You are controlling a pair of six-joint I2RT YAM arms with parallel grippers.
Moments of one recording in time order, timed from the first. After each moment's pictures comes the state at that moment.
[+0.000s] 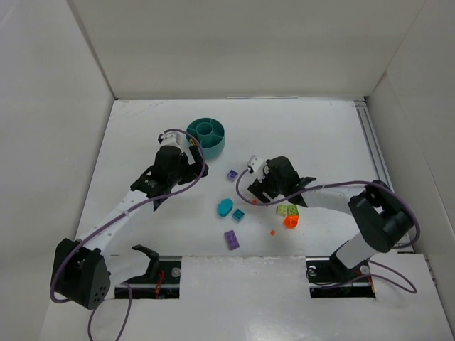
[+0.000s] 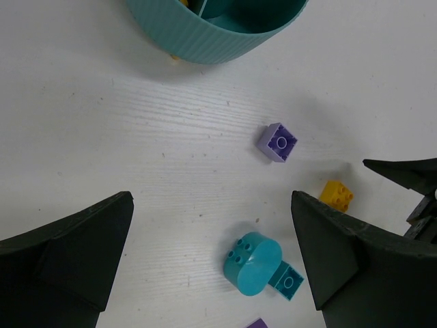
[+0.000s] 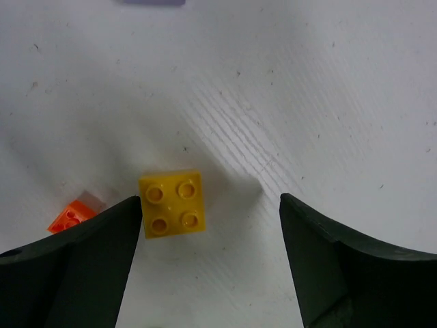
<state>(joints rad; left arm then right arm) -0.43 1.10 0.73 -0.25 -0.09 -0.62 0.65 1.55 0.71 0.07 -0.04 -0.36</state>
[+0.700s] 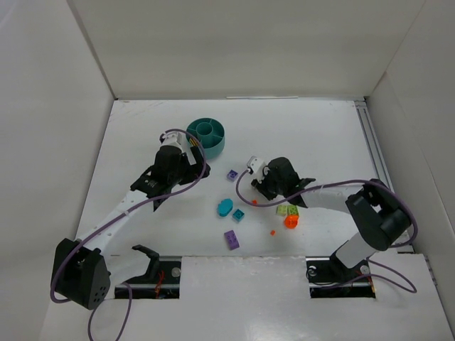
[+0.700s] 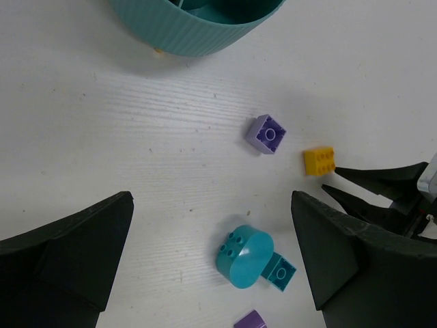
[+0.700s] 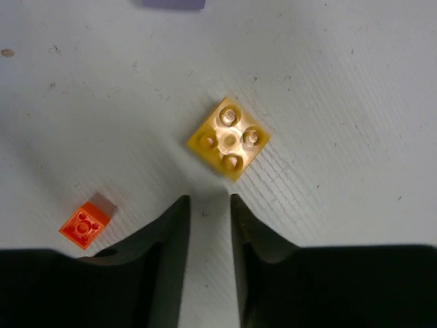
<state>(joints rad) -0.43 1.10 0.73 -0.25 -0.05 -0.62 0.65 1.58 0.70 0.13 -0.09 -0.35</state>
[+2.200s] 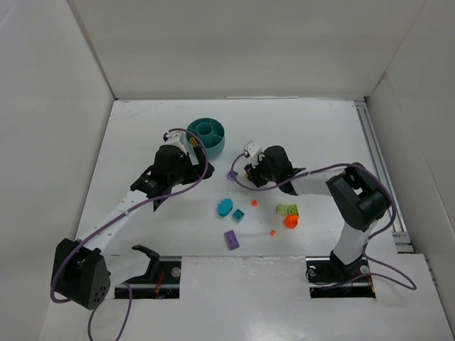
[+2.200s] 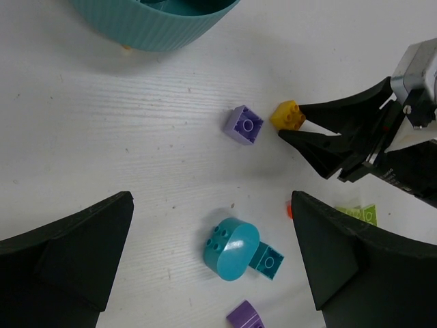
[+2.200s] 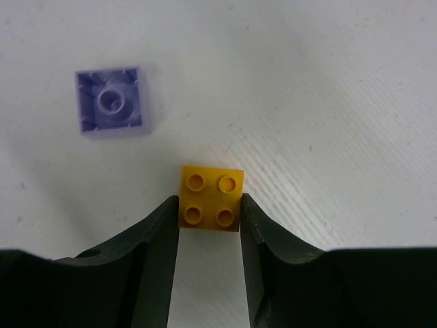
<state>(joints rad) -0.43 1.10 0.73 -0.22 0.03 -0.60 0.59 1.80 0.87 0.30 -0.16 -0.22</state>
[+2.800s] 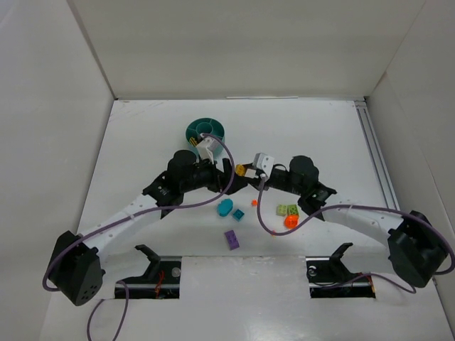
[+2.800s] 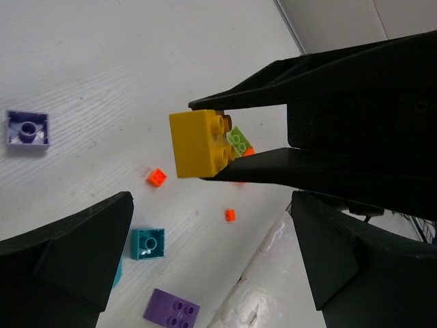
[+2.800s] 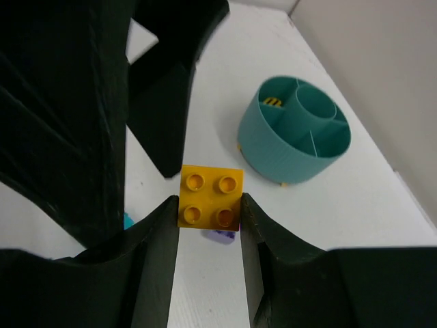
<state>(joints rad) -0.62 1.10 0.71 0.04 0.38 -0.57 0.70 1.26 0.64 0.50 -0.45 -0.40</state>
